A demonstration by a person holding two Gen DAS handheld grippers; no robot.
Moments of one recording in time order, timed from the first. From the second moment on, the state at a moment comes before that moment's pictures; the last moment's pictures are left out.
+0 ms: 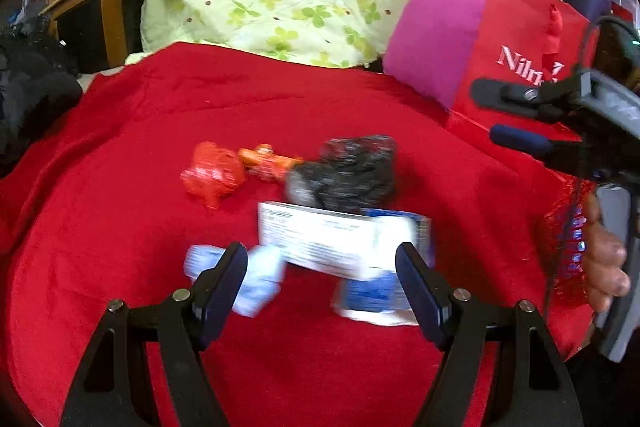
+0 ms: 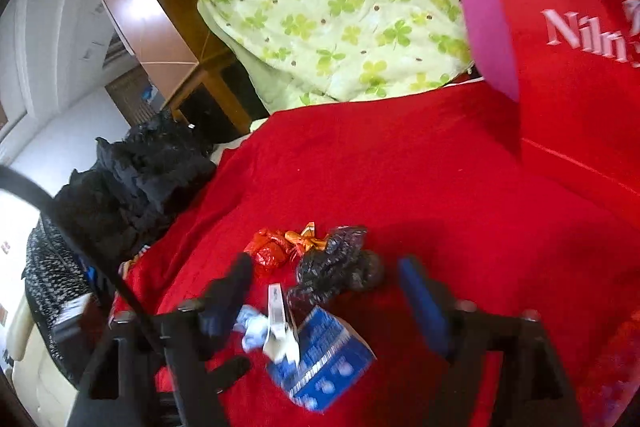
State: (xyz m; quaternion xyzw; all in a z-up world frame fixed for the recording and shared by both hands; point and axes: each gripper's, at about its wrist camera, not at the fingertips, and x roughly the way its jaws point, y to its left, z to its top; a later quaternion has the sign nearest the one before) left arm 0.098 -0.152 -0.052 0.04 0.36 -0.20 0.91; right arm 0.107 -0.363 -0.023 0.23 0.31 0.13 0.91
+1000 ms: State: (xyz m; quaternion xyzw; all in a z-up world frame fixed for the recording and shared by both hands) left arm 0.243 -0.118 -0.110 0.01 0.41 -0.20 0.89; right arm 0.204 -0.292 -0.080 0.13 0.43 0.16 0.88
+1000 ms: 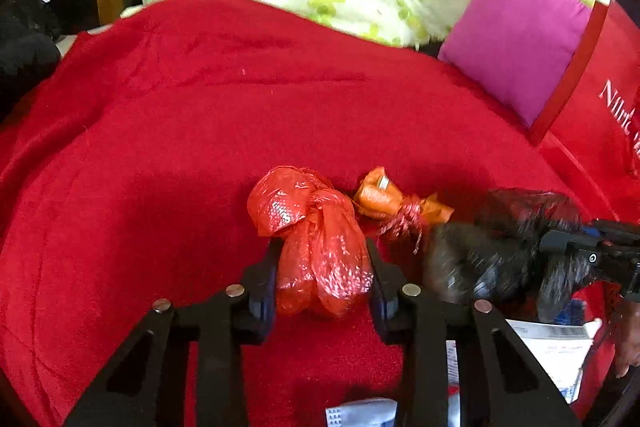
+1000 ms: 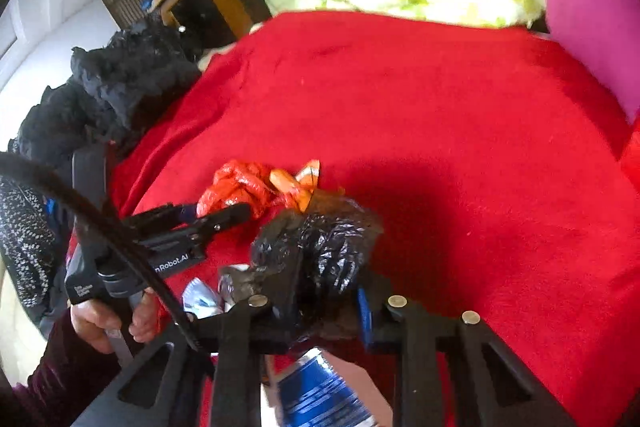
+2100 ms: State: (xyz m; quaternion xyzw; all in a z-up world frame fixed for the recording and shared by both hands) left arm 0.060 -0.103 -0.044 0.01 0.30 -0.19 0.93; right arm 0.054 -0.352 0.044 0.14 0.21 0.16 0.95
